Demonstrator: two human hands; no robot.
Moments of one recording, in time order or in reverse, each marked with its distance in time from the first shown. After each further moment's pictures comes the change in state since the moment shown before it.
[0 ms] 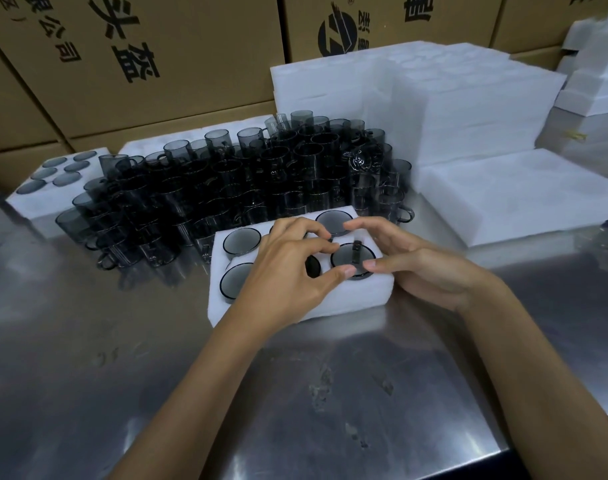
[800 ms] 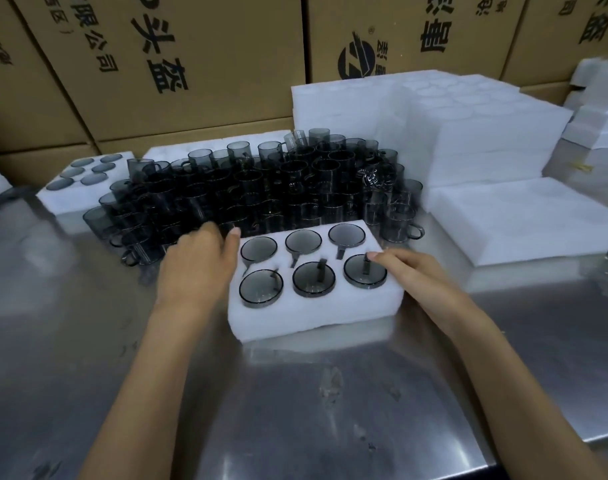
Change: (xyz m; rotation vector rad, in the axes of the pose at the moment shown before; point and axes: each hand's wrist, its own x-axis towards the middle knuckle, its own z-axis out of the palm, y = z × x) left_hand -0.019 -0.053 -0.078 0.399 0.119 -0.613; right_hand 0.000 0.000 0.030 -0.258 0.528 0.156
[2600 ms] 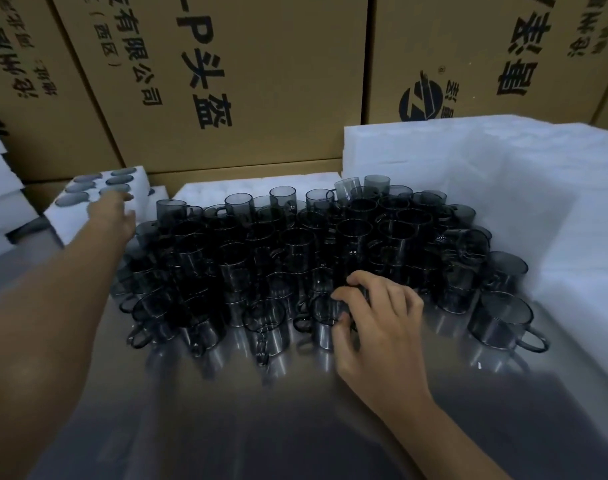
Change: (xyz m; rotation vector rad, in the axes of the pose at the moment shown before) left_hand 0.301 -0.178 -0.009 -1.053 0.354 -0.696; right_hand 0.102 -0.009 0.138 -0.781 0.433 -0.877
